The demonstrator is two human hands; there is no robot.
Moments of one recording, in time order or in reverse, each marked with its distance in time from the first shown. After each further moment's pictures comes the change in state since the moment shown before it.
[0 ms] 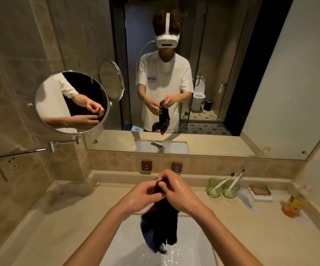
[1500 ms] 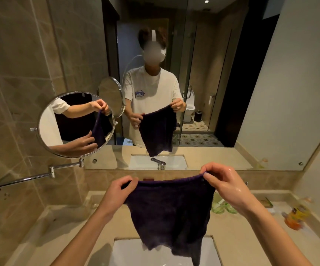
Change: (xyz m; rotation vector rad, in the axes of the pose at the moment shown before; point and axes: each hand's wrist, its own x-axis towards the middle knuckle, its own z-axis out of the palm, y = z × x) left_hand 0.009 0.004 -0.105 -0.037 0.385 0.135; right_hand 0.004 -0.024 -0.092 0.304 0.255 0.051
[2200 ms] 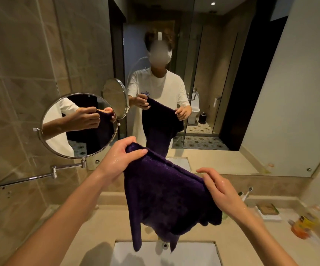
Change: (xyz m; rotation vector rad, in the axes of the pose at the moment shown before) left_hand 0.046 0.095 -0.013 -0.069 -0.079 0.157; right_hand 0.014 0.039 0.008 -0.284 0.004 -0.113
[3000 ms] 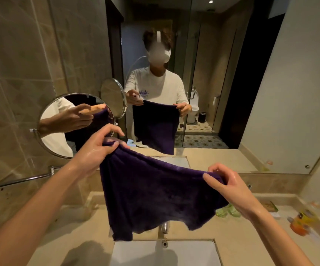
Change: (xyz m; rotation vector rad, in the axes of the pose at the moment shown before) left_hand -0.007 0.020 -0.042 0.097 0.019 -0.007; right_hand -0.010 -0.018 -0.027 0.331 0.004 0.157
